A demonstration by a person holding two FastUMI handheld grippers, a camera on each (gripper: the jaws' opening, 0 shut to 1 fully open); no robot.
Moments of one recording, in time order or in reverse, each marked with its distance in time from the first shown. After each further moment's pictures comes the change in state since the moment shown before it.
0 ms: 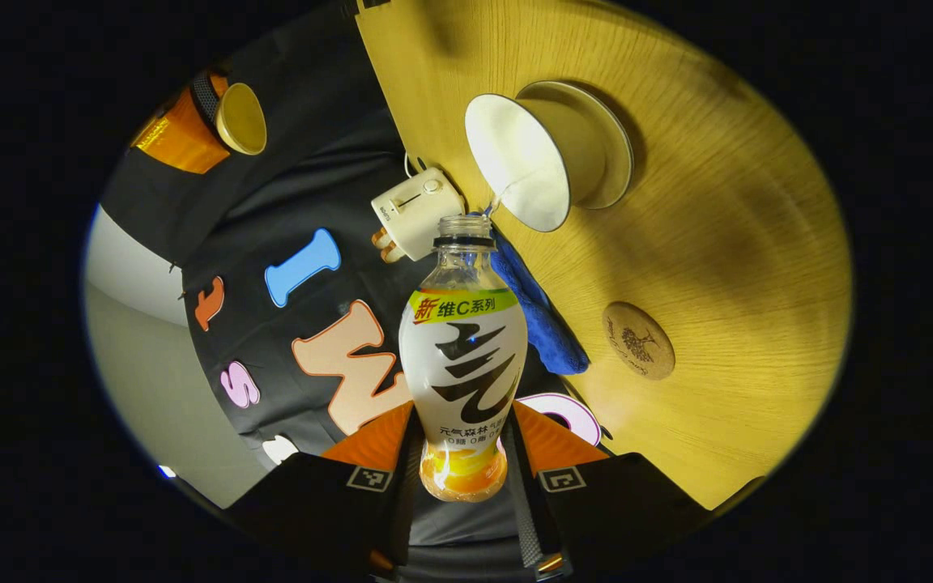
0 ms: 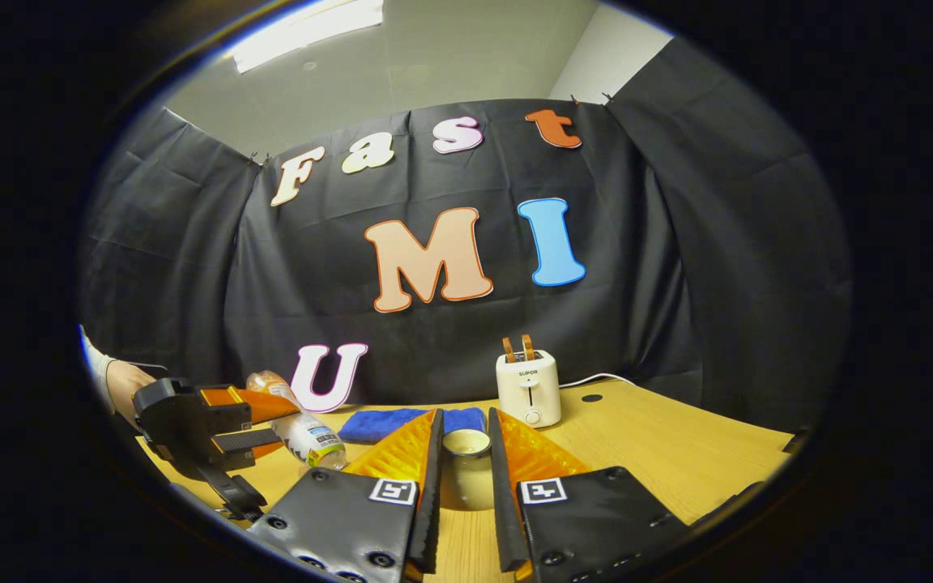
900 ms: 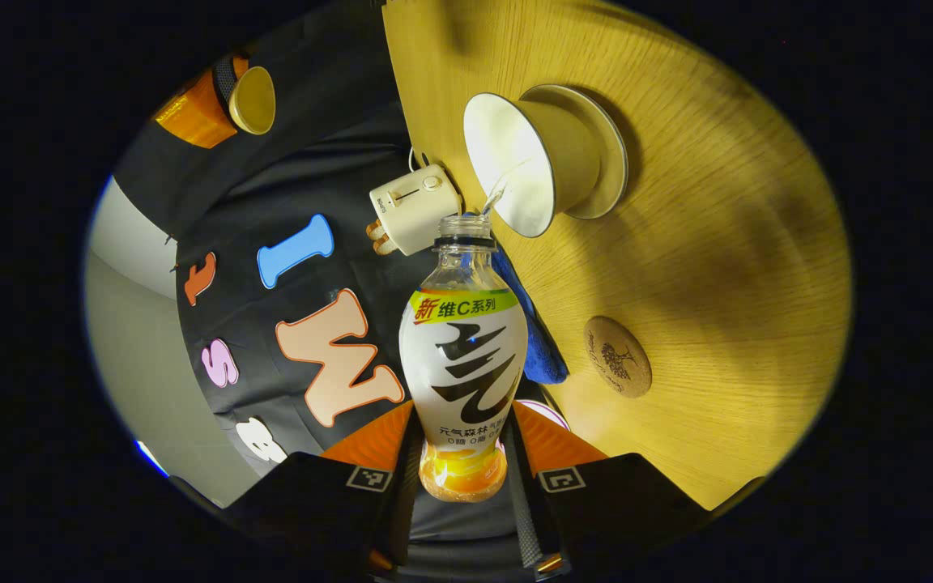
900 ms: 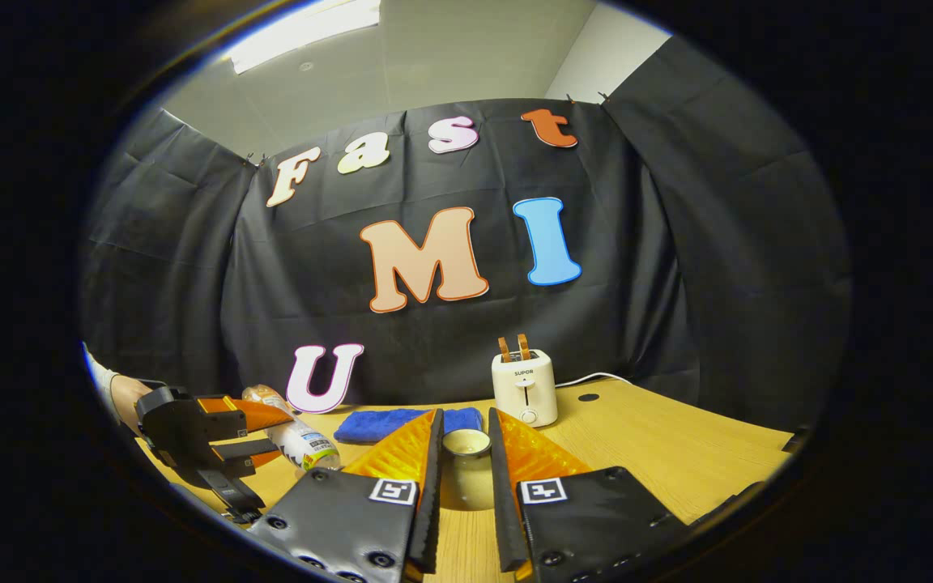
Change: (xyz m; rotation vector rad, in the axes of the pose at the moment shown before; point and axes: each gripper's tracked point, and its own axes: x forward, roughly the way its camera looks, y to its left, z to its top) left arm -0.004 -0.010 0.002 -0.089 -0.008 -0.027; right arm 0.000 -0.005 0.001 0.006 -0.003 -0.012
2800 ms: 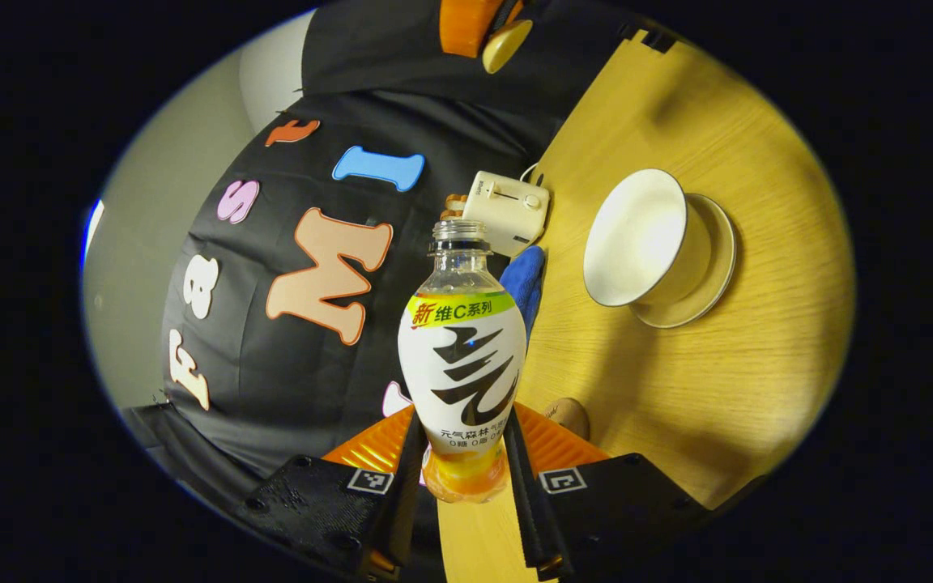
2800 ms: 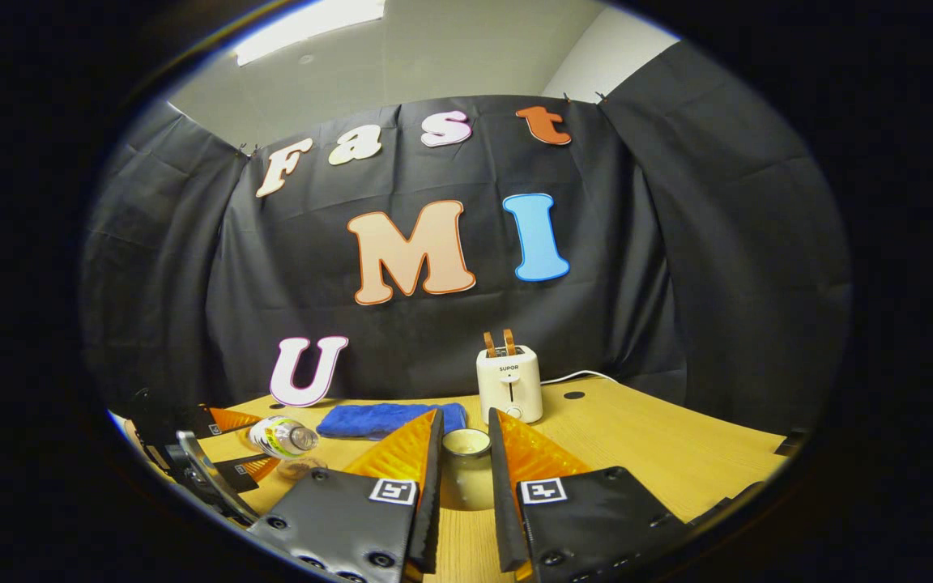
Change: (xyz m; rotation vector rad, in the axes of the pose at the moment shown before) left arm 0.003 -0.016 0.017 -0.685 -0.068 0.047; right arm 0.007 -0.013 -0.009 -0.023 0.013 -0.046
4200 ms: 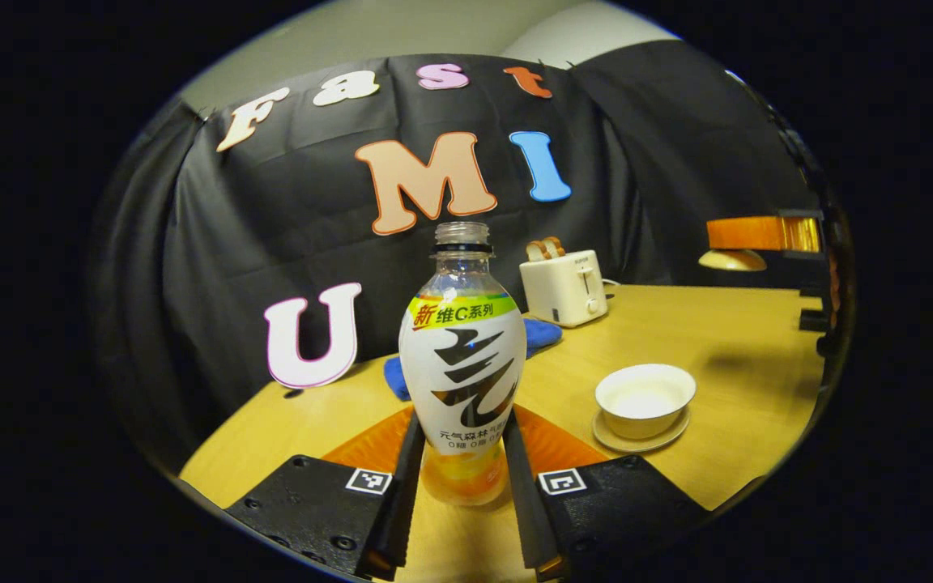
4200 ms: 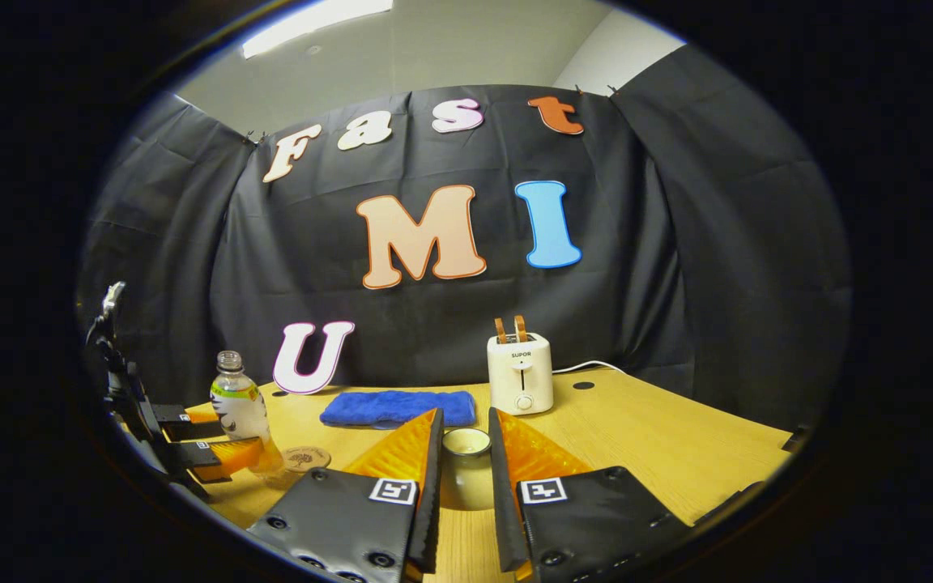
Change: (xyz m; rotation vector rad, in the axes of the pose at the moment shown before) left arm -0.038 0.002 -0.010 -0.962 -0.023 -0.021; right arm 0.008 0.018 -0.021 -0.031 0.045 0.015
